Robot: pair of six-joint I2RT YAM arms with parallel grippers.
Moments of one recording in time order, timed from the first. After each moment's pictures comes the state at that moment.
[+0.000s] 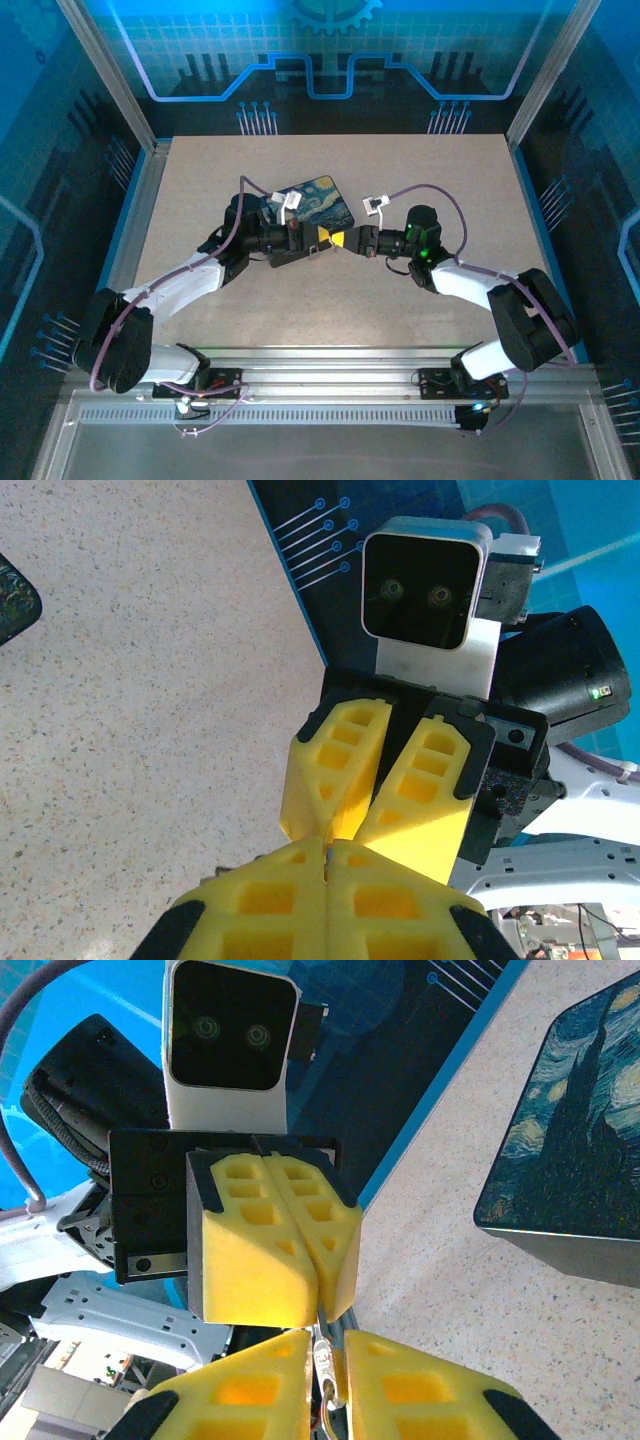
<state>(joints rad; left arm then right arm) -0.43 1.35 0.76 0.27 0.81 -0.86 0.44 1.46 0.62 0.76 -0.94 0.93</state>
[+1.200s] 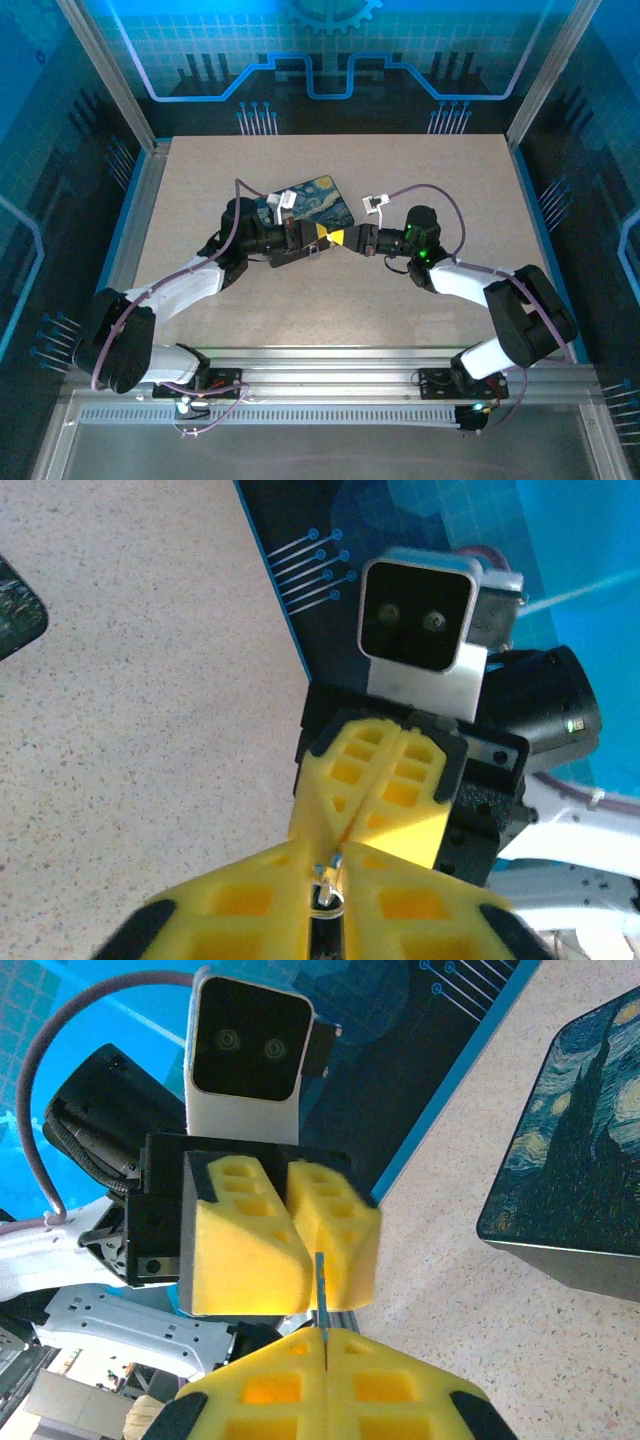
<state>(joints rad) -0.42 1.35 0.71 0.39 0.78 -0.96 0.44 1.49 0.62 0.82 -0.93 0.95</state>
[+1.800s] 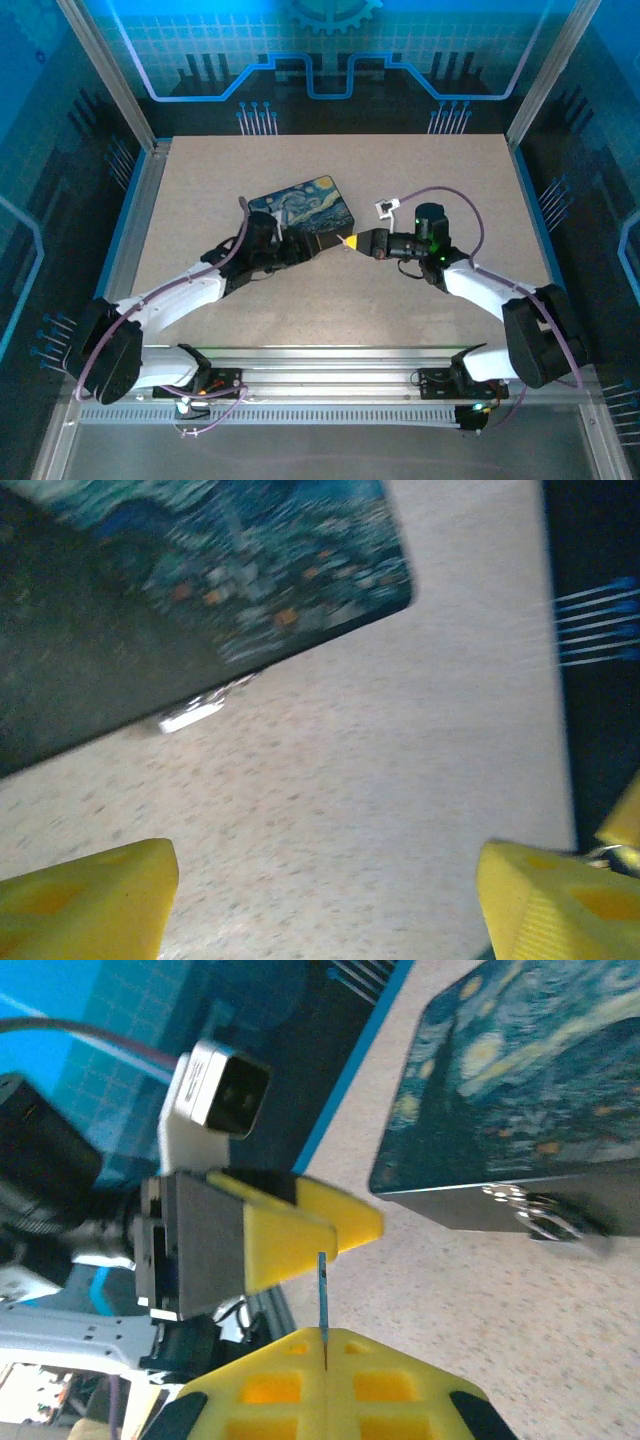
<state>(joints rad) -0.57 1.29 0.75 -0.16 0.17 -0.87 0.35 1.35 0.62 0.37 -0.89 0.71</state>
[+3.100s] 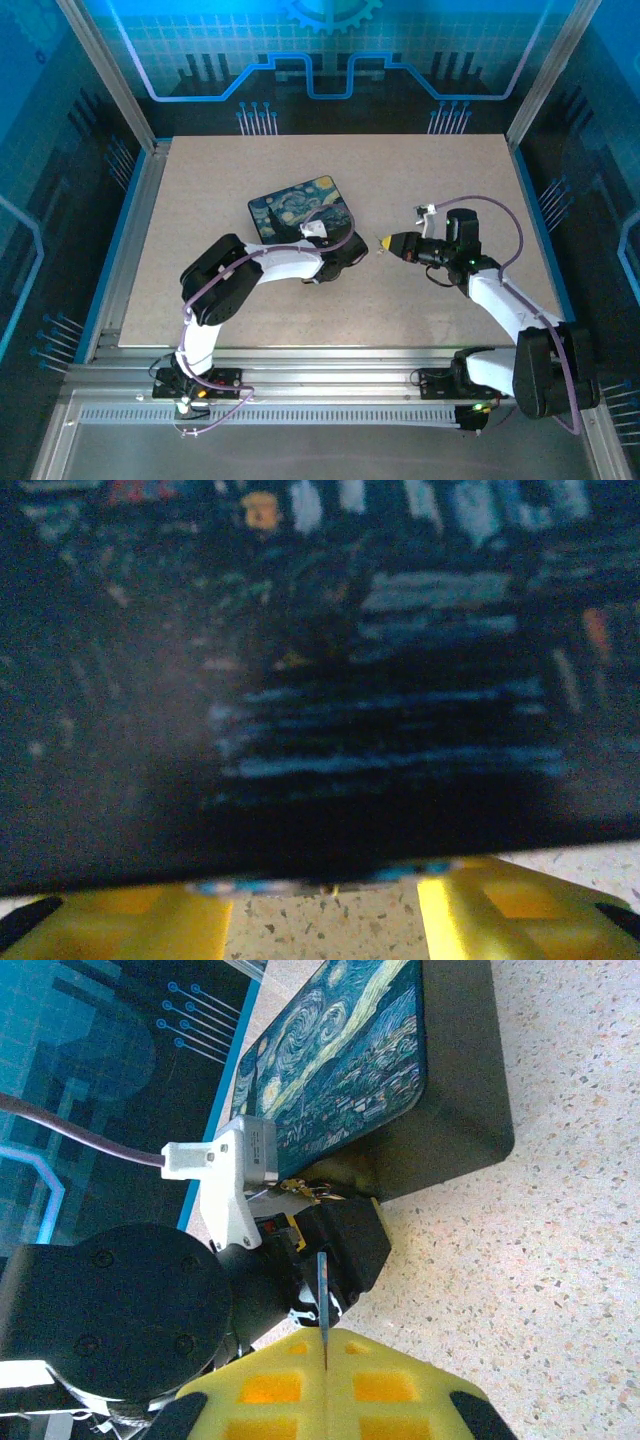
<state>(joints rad) -0.85 2.01 1.27 -0.56 -0.64 -1.16 0.13 1.19 0.57 0.02 -0.81 0.56</state>
